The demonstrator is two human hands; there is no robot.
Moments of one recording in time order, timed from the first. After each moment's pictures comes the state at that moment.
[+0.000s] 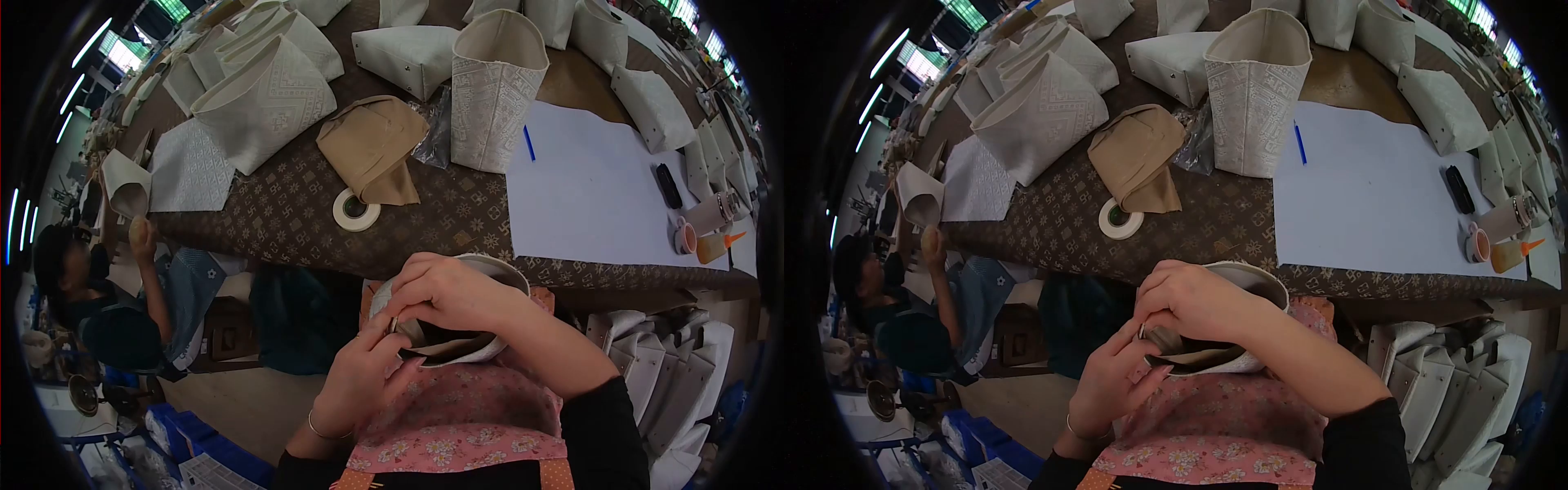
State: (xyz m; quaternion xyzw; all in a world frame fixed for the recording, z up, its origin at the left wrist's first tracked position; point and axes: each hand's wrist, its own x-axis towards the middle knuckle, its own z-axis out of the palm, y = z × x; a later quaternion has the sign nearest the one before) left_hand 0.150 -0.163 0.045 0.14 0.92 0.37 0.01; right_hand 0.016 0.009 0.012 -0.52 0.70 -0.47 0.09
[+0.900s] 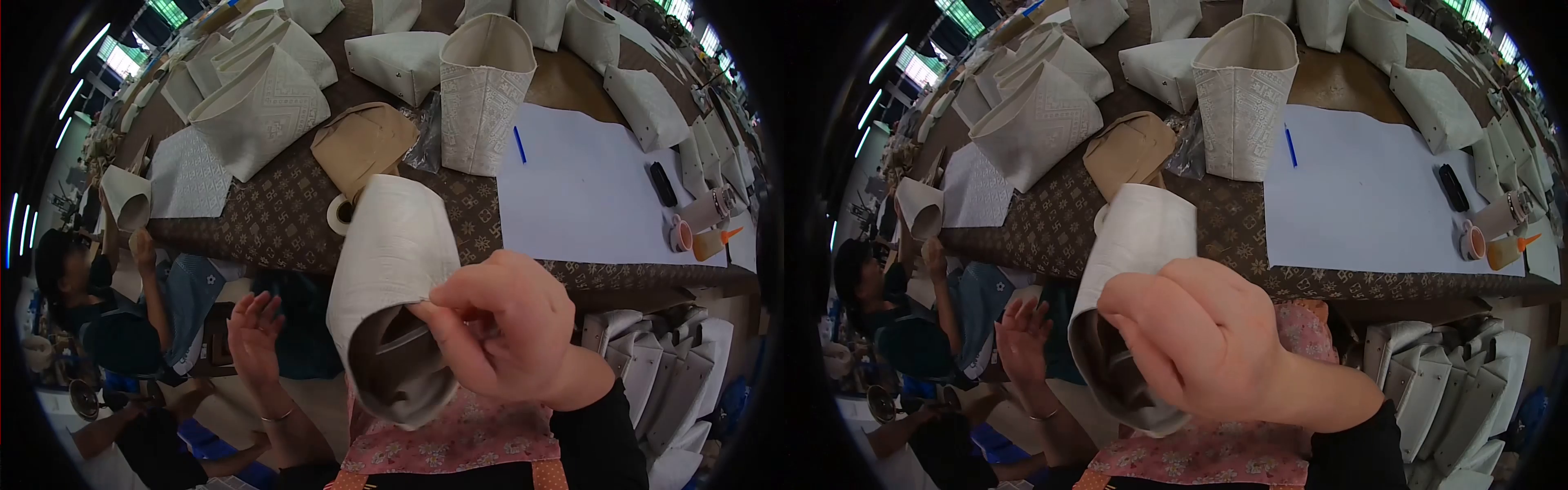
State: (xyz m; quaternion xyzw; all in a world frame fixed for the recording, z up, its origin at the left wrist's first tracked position) left_hand 0.170 -0.298 -0.006 -0.12 0.54 0.81 -0.20; right_hand 0.058 0.034 0.120 -0.38 0.71 -0.52 -0.27
